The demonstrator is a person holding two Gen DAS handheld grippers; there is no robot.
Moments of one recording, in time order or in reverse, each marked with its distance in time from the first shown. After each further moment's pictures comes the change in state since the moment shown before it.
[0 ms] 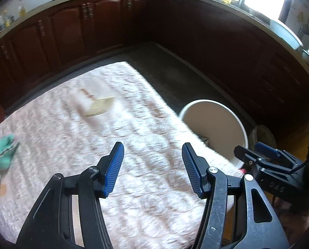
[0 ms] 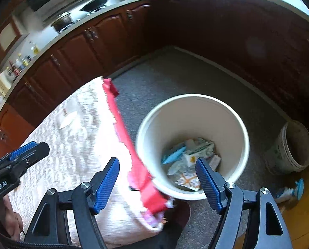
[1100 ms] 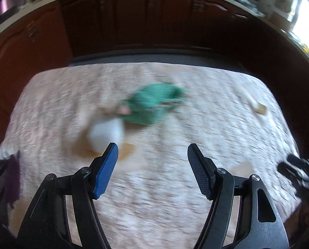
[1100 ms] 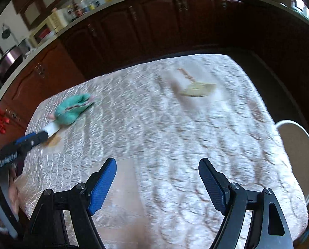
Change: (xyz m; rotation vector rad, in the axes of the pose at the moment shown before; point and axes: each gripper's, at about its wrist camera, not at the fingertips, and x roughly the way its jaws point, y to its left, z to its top) left arm -0.068 0.295 -0.101 -0.432 0.009 0.331; right arm 0.059 0.243 -0.038 -0.400 0.142 0.237
